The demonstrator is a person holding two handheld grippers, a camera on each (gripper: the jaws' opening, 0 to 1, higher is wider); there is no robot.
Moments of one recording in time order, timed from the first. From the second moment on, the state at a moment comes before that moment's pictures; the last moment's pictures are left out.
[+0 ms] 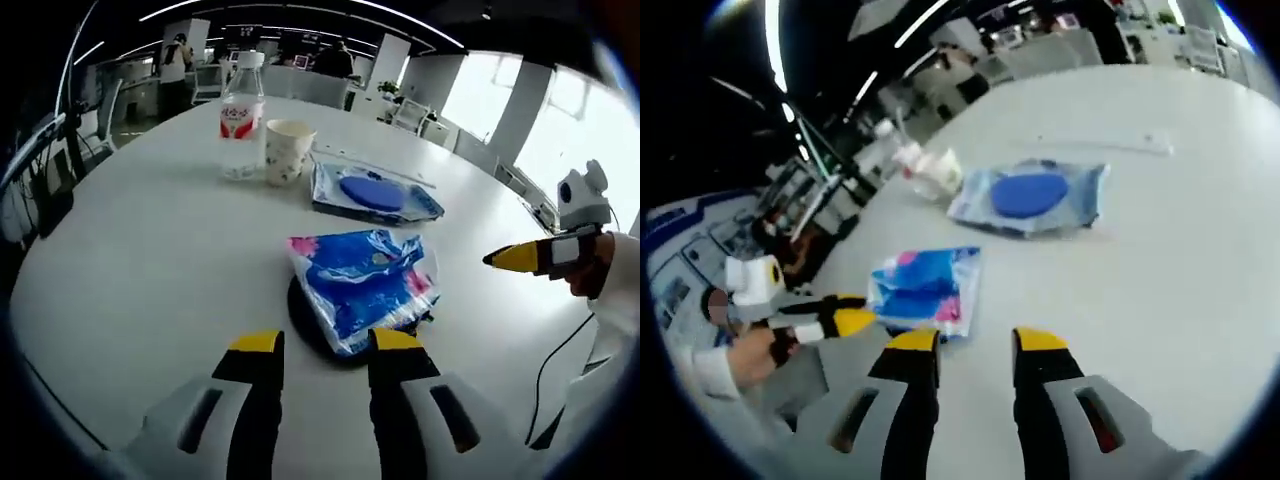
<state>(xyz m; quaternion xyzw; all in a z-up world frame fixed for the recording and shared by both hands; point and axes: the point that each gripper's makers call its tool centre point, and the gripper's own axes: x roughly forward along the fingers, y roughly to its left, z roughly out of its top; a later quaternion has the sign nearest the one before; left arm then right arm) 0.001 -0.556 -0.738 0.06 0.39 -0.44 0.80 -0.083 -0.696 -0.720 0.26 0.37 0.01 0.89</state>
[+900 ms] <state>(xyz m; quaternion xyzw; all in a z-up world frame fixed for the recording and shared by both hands) 0.003 -0.553 -0.743 0.02 0.42 -0.44 0.79 -0.058 -0.669 -0.745 0.23 0.41 0.05 0.88</state>
